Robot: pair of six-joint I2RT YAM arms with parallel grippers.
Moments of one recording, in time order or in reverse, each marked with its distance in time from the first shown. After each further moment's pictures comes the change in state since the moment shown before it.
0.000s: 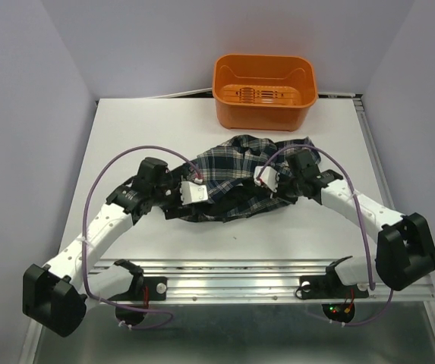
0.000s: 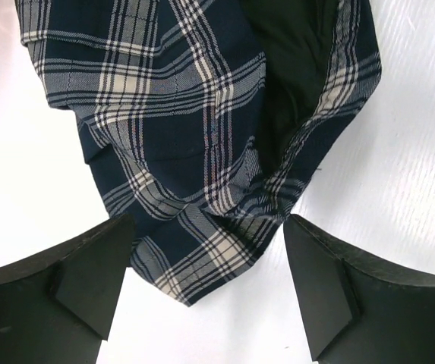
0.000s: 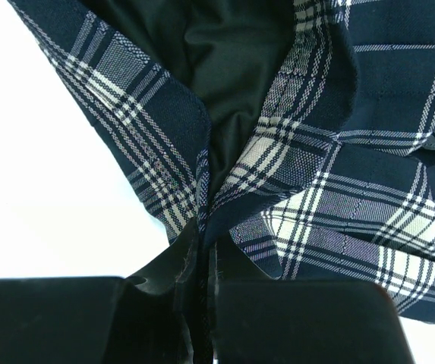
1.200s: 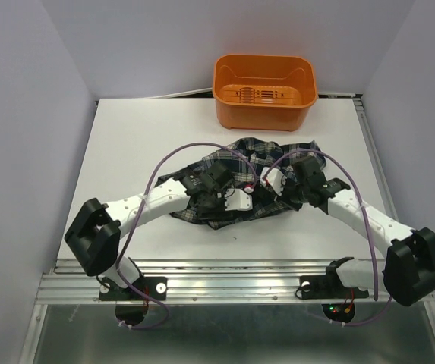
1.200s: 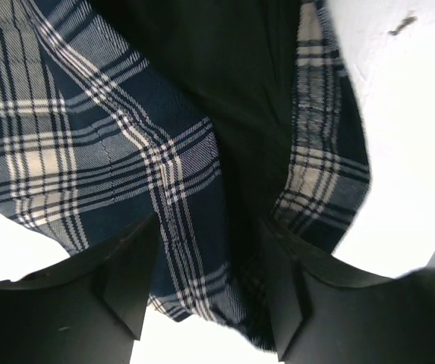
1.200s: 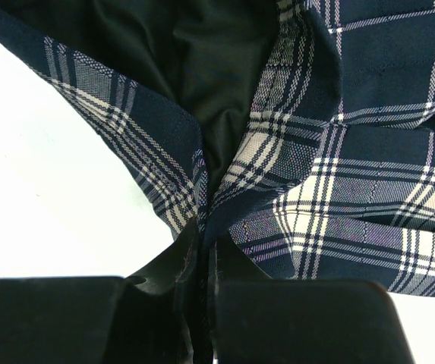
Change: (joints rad) left arm -0.407 0.468 0.315 -0.160 -0.357 -0.199; right arm 0.002 -0.119 -0.090 0.009 0.044 0.148
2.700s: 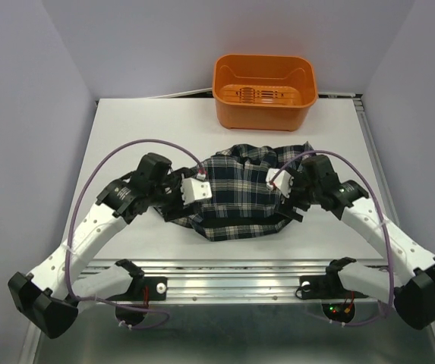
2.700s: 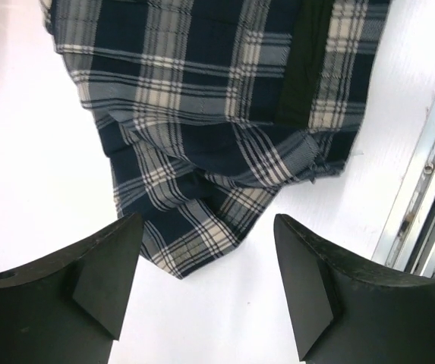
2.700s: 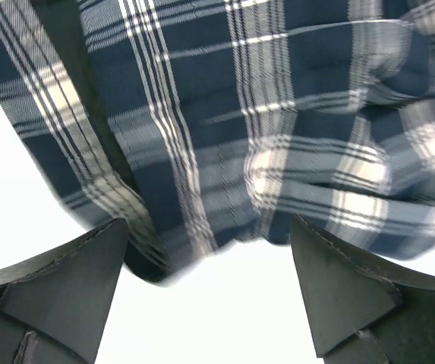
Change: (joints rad) left arm 0.272 -0.463 -0.052 -0.141 0.274 0.056; right arm 0.006 -0.119 0.069 -0.169 -0.032 -0.061
